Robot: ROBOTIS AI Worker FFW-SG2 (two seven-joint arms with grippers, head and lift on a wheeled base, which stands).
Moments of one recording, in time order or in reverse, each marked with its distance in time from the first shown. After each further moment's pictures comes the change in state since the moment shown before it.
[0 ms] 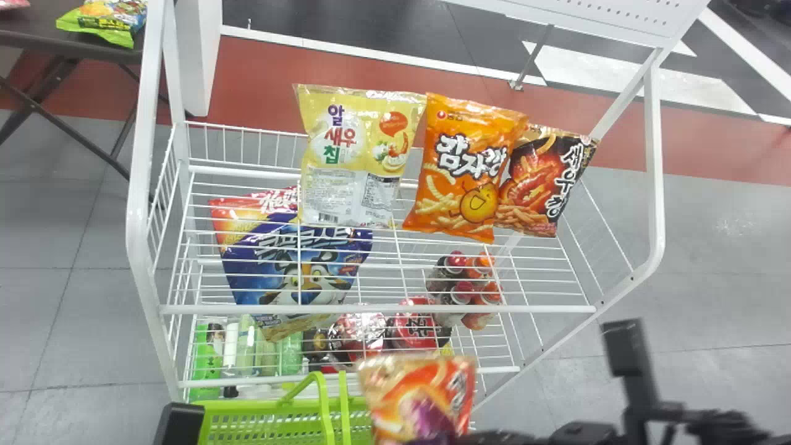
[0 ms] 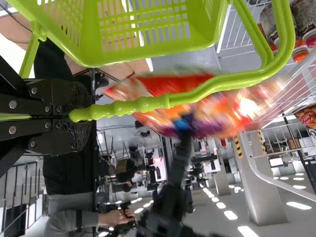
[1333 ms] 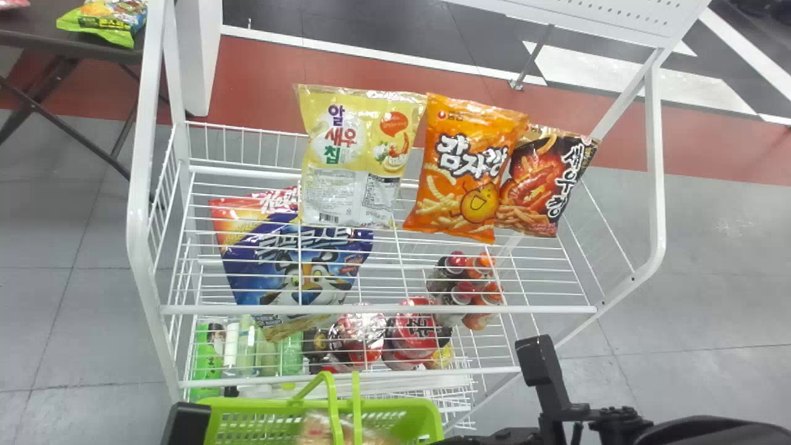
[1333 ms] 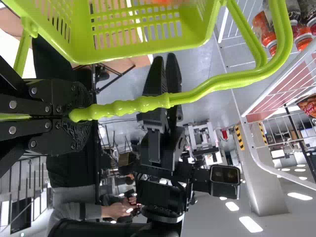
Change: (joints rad) left arm 0.000 0.000 -0.014 -0.006 -0.008 -0.002 -0.033; right arm -0.098 -0.028 0.197 0.223 0.075 -0.132 -0.015
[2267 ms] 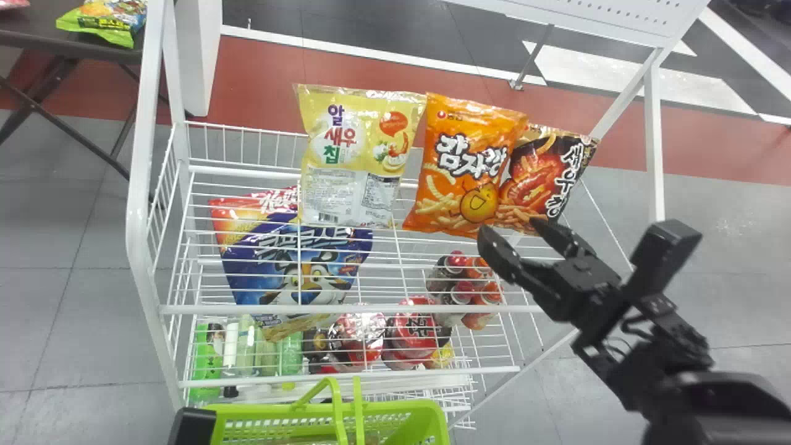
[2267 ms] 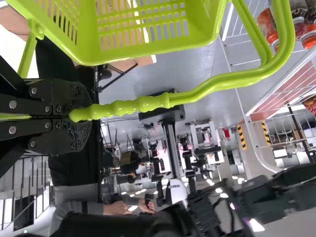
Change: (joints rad) left arm 0.006 0.000 -0.012 0.005 -0.003 0.000 -0.002; right arm -0.144 0.061 -0.086 0.161 -0.046 -0.971 -0.405
